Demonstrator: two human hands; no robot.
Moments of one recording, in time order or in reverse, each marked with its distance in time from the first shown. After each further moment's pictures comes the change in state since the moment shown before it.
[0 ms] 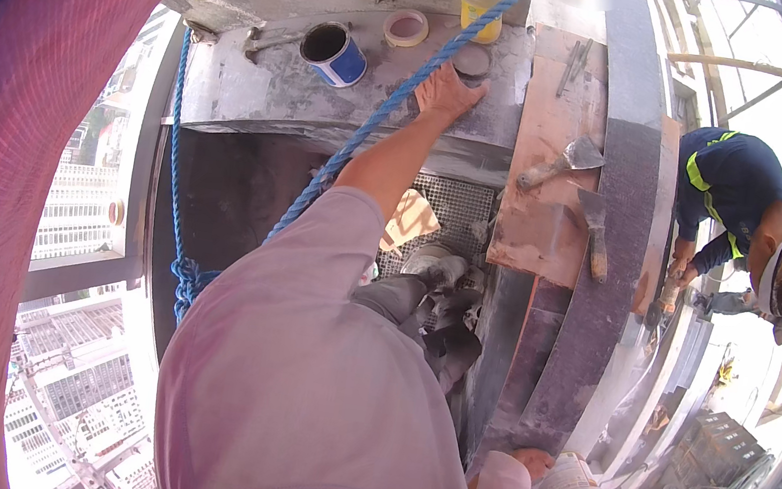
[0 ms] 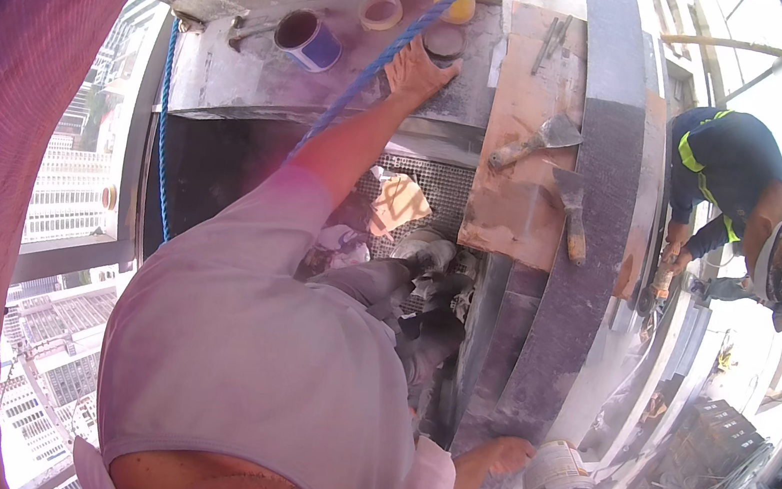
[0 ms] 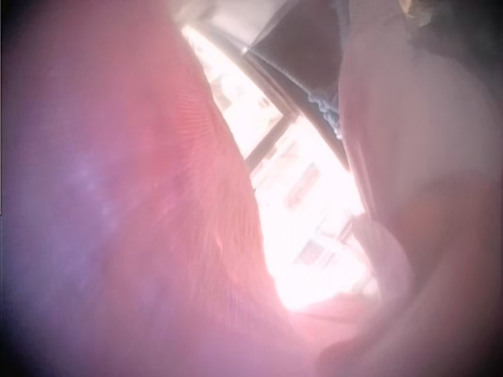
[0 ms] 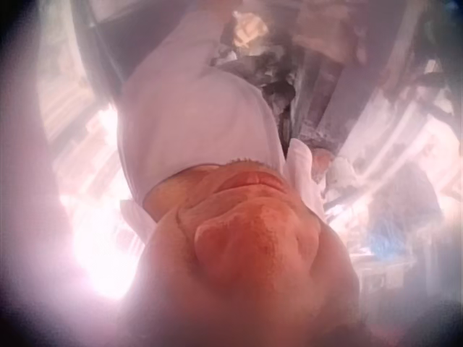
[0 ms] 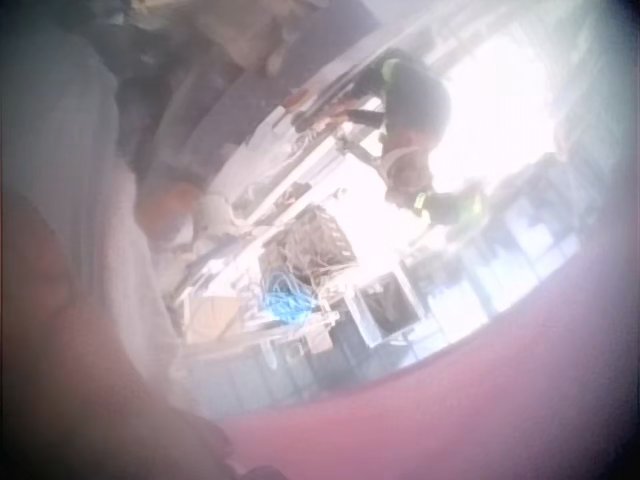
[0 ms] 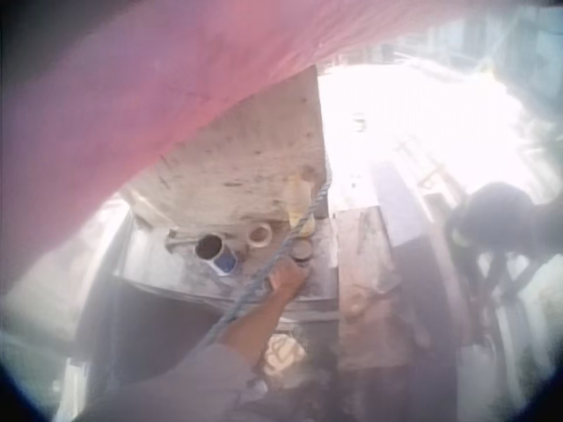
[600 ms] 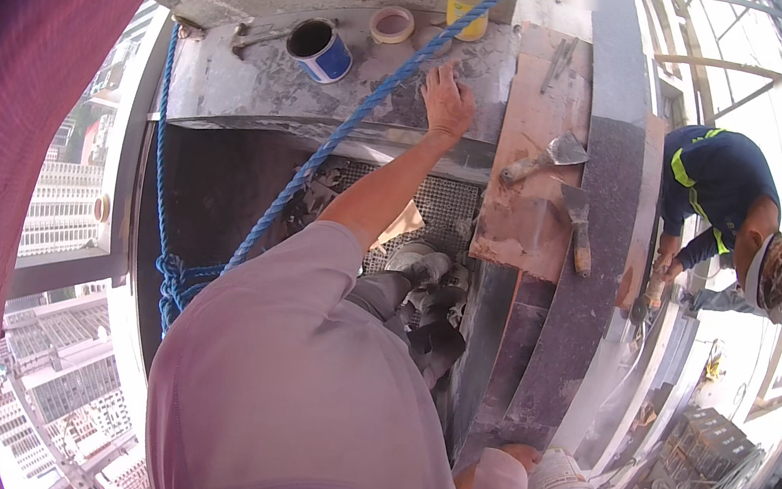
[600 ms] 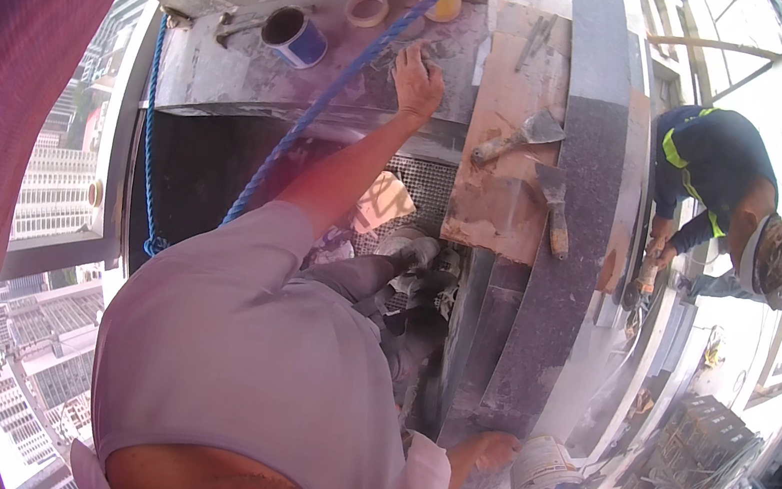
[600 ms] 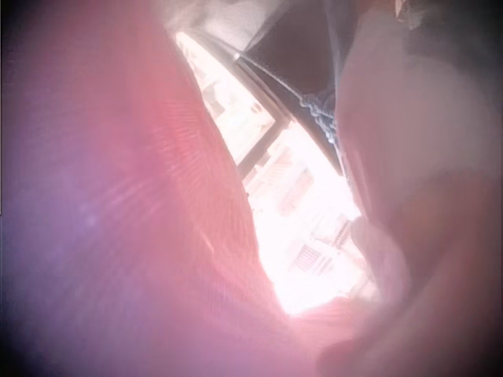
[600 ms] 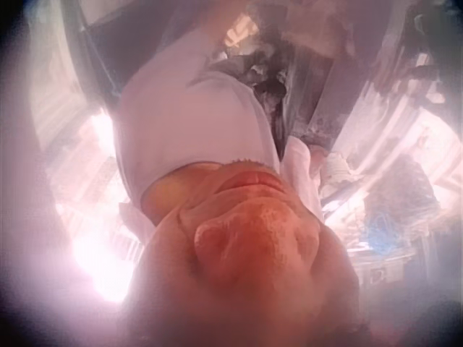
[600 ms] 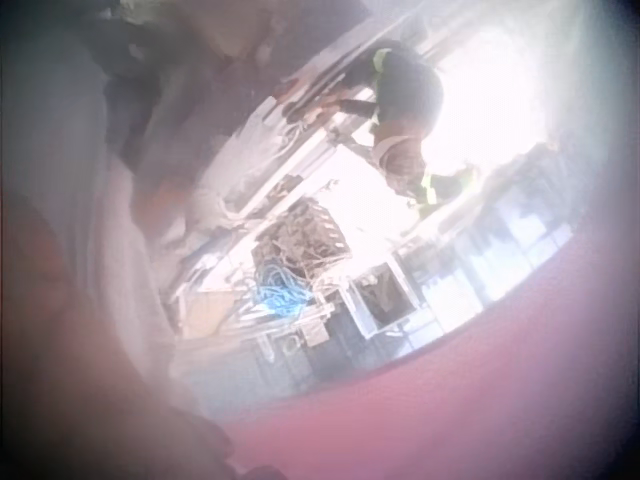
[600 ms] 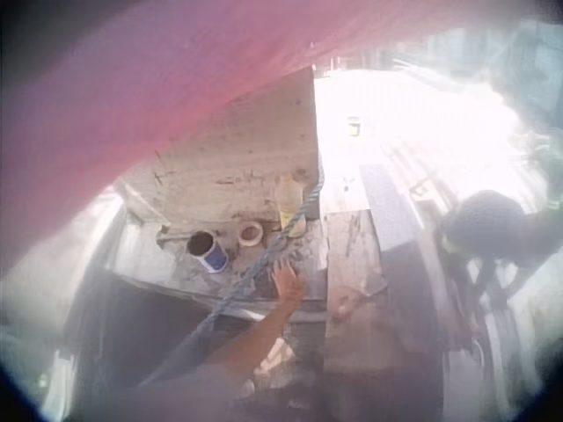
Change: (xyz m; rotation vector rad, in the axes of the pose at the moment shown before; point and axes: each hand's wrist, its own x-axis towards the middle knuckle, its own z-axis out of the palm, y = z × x) left_hand -0.042 0.014 0.022 -0.367 0.353 0.206; right_hand 0.021 0.035 0.052 -0.013 -0.130 -0.084
